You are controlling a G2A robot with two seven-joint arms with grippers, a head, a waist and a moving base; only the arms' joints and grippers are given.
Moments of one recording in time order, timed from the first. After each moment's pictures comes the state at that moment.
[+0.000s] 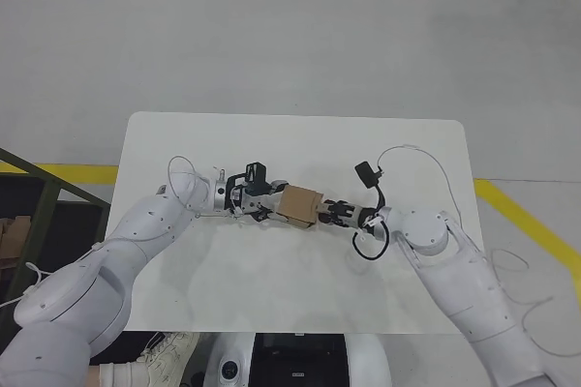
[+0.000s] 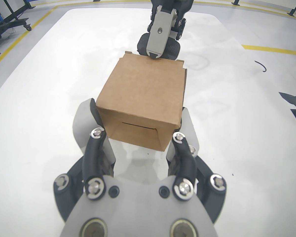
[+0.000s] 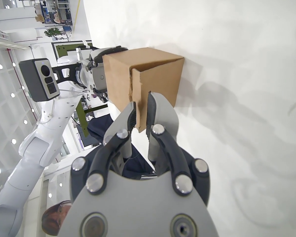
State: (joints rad) left arm 0.62 -1.14 -0.49 -0.69 1.69 -0.91 0.91; right arm -1.10 -1.19 1.02 -1.43 0.01 0.11 0.79
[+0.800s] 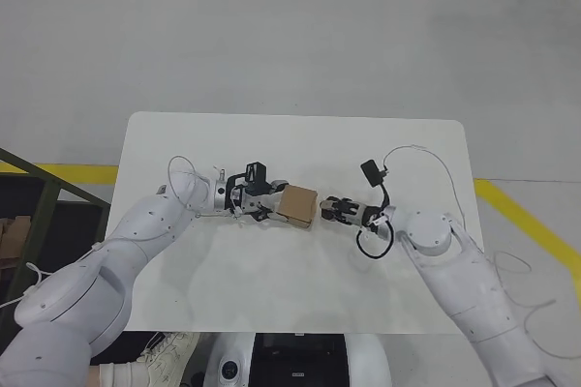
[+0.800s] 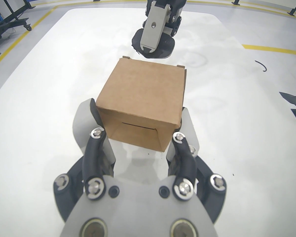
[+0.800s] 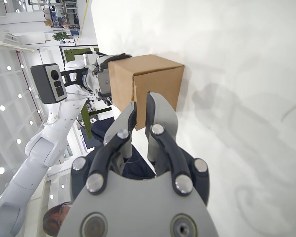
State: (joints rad) left arm 0.62 -1.14 -0.49 -0.69 1.70 -0.91 0.91; right arm -1.11 -1.19 1.05 -1.42 0.02 0.07 0.76
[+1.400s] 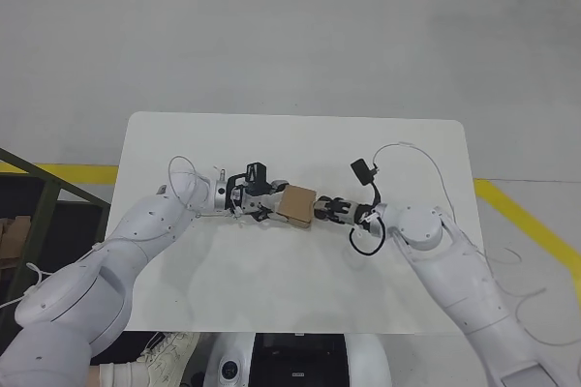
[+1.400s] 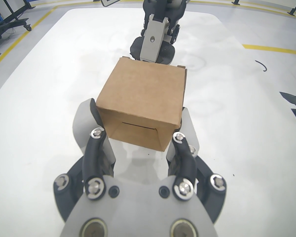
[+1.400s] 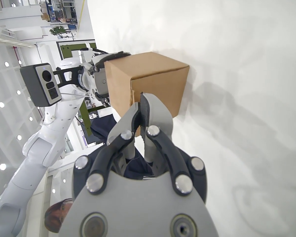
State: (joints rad) left arm 0.62 -1.14 -0.49 -0.69 1.71 -0.91 0.91; right arm -1.04 -1.21 0.98 -1.36 0.04 0.07 0.79
